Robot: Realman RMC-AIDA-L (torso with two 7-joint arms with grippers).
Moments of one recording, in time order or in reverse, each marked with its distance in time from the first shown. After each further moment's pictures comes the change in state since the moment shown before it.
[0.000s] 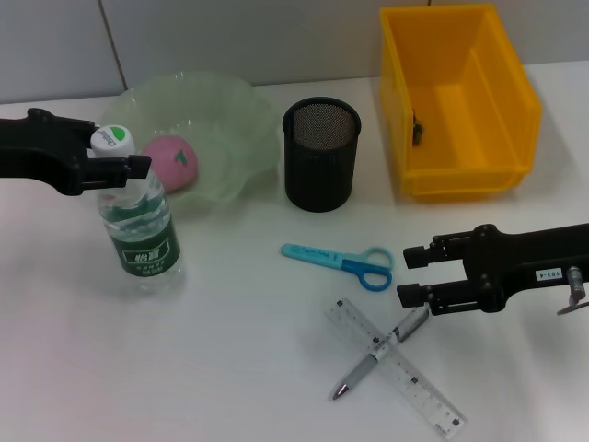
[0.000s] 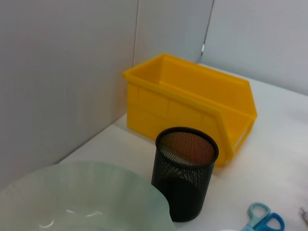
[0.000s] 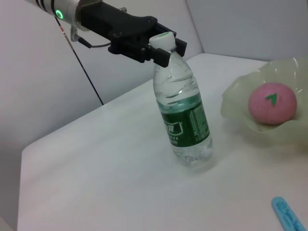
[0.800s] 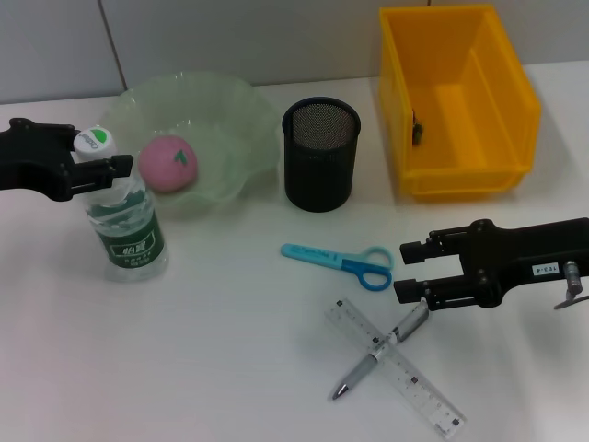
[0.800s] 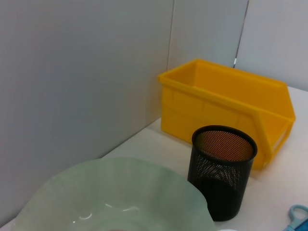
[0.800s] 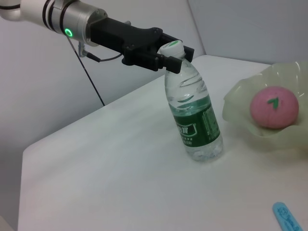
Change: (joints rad) left arm 0.068 -0.023 -0.004 -0.034 -0.044 -0.120 0.097; right arm 0.012 -0.001 0.000 0.000 0.000 -0.001 0.003
